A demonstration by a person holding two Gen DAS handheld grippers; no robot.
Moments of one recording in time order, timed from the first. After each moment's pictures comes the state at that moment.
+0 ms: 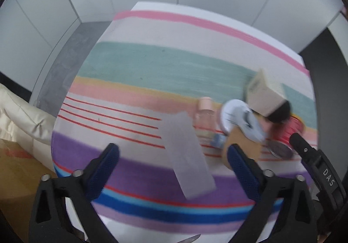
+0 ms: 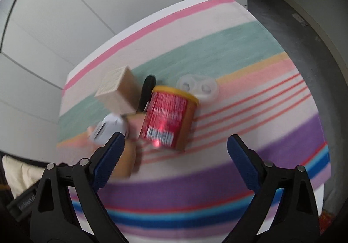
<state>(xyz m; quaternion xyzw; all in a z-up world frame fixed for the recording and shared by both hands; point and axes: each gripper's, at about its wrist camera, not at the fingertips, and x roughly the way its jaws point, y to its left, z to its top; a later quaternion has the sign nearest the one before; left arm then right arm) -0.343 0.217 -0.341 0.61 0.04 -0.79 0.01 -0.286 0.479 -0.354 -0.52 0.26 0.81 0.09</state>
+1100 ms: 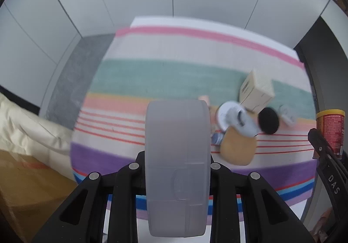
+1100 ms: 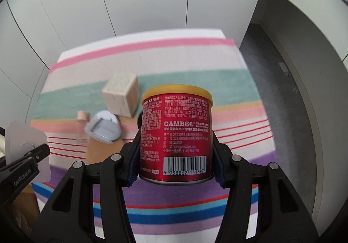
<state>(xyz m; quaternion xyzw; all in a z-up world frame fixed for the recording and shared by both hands) -0.339 0.219 -0.292 0.59 -0.01 -0.81 0.00 -0.296 0.462 -0.322 -0.52 0.08 0.84 0.12</state>
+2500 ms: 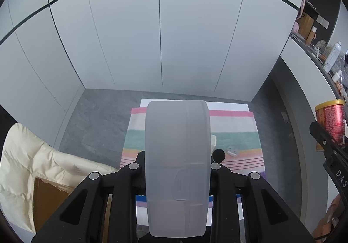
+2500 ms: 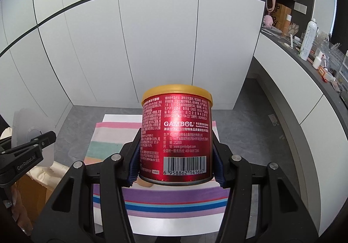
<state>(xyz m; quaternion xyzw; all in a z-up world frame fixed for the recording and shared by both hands) -0.275 0.202 -0.009 0.47 -0.01 -0.88 -0.05 -0.228 0.416 -0.010 -0.39 0.04 0.92 0.10</state>
